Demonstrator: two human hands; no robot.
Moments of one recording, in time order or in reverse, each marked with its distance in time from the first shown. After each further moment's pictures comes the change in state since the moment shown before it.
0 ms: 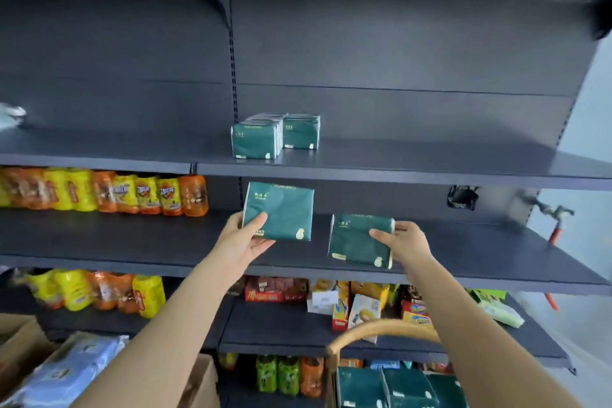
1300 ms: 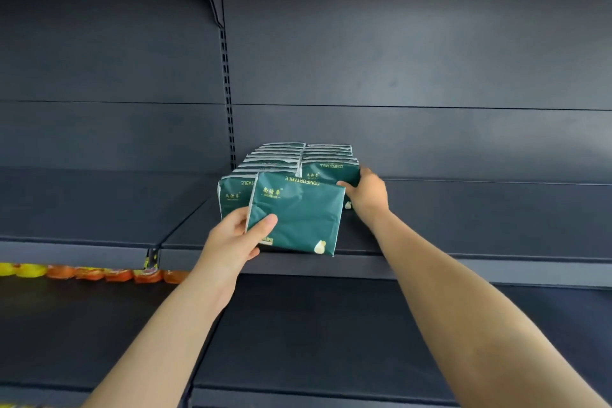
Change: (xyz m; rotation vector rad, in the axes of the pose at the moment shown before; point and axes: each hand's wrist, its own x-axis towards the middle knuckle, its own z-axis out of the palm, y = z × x) left_hand 0.240 0.073 -0.003 0.379 0.013 0.278; right_hand 0.320 -0.122 0.199 -0.377 0.094 -0.403
